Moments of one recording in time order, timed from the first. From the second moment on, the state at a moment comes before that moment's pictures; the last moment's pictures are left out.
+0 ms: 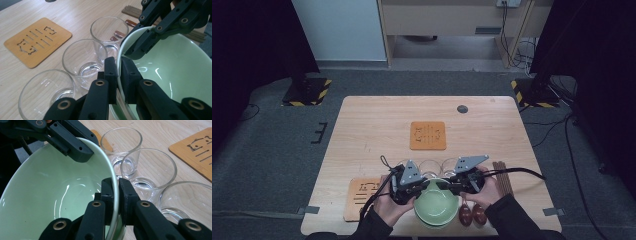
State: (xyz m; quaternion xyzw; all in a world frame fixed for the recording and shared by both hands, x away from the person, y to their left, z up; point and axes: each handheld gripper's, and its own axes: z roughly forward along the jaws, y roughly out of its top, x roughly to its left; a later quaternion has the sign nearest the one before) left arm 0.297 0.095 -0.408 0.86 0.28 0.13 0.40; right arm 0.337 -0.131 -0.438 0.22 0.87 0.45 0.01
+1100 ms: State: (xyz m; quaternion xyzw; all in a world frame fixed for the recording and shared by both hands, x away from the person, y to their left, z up) left arm 0.312 0.170 -0.379 0.76 0.36 0.15 0.51; right arm 0.353 -0.154 -0.408 0.28 0.83 0.49 0.01
